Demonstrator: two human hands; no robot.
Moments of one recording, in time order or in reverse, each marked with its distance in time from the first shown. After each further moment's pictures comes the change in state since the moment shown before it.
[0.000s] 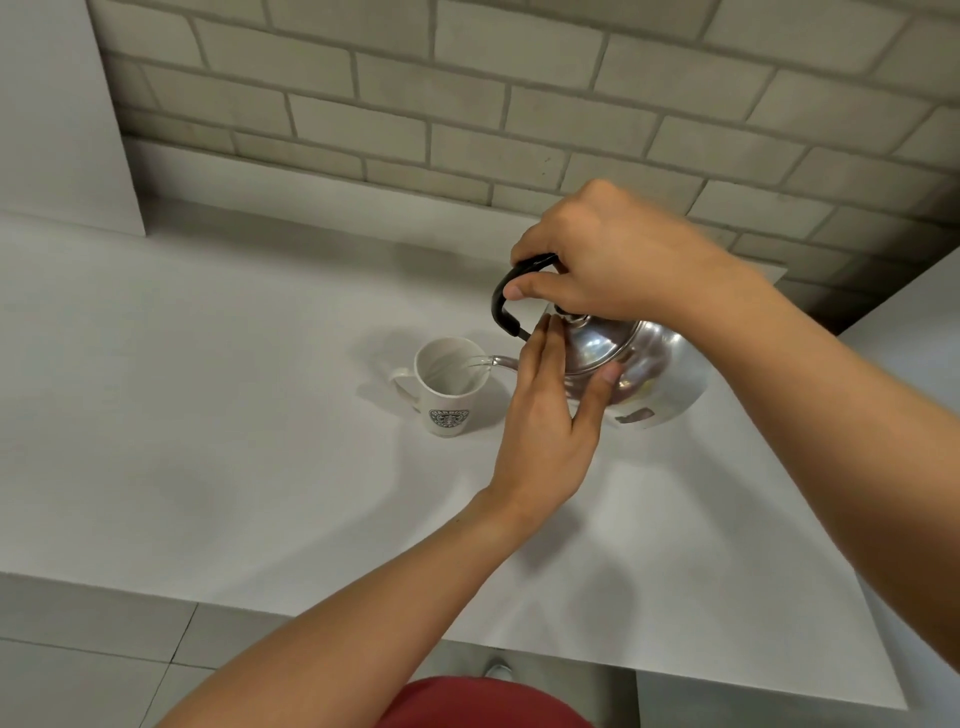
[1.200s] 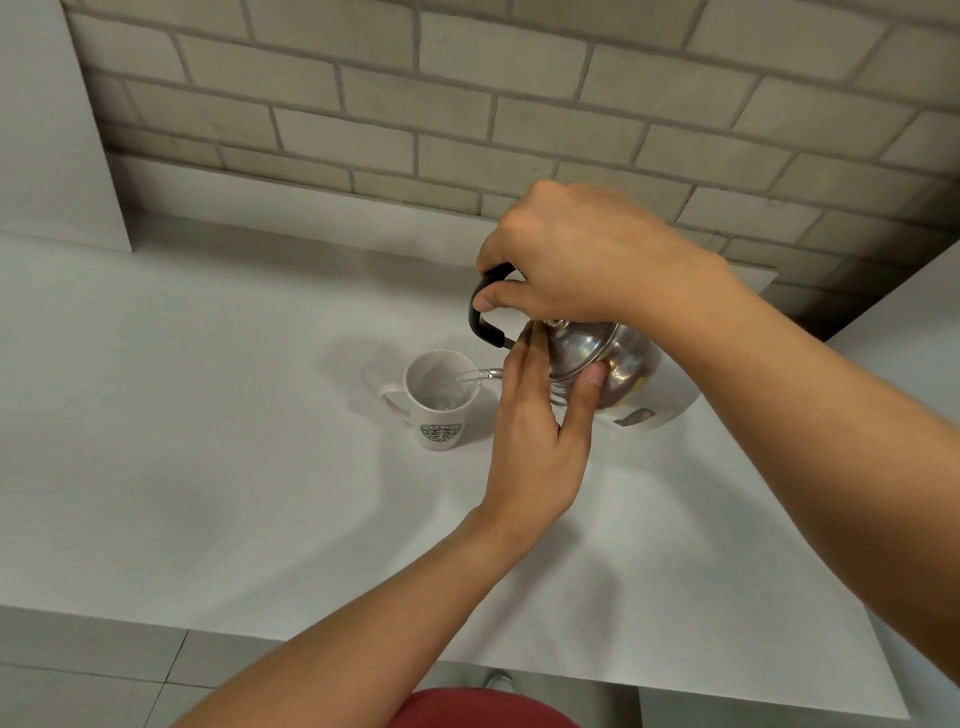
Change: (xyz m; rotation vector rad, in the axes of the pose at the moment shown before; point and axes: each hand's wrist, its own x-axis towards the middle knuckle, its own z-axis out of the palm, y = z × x) left_hand 0.002 0.012 -0.003 -0.164 0.041 -0.043; right_hand 0.019 -0.004 -0.004 -0.185 0.006 -0.063
